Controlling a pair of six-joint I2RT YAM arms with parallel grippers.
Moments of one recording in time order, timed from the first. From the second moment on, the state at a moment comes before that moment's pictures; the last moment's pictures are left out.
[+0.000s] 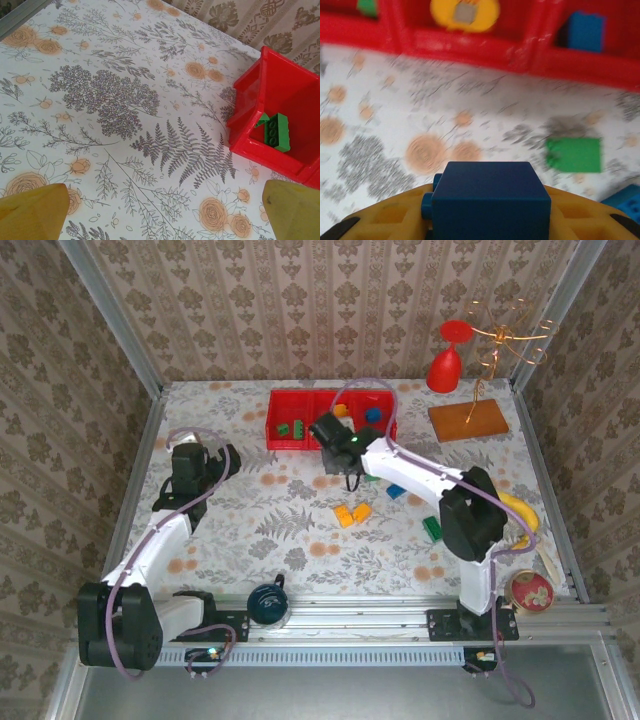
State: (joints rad) left arm -0.14 1.13 0.67 -0.10 -0.12 -0.48; right arm 0.69 1.93 1.62 -0.77 0.36 0.54
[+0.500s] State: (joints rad) left arm -0.14 1.13 0.67 -0.11 -0.10 -0.48; right arm 0.50 2.03 1.71 -0.72 0.40 0.43
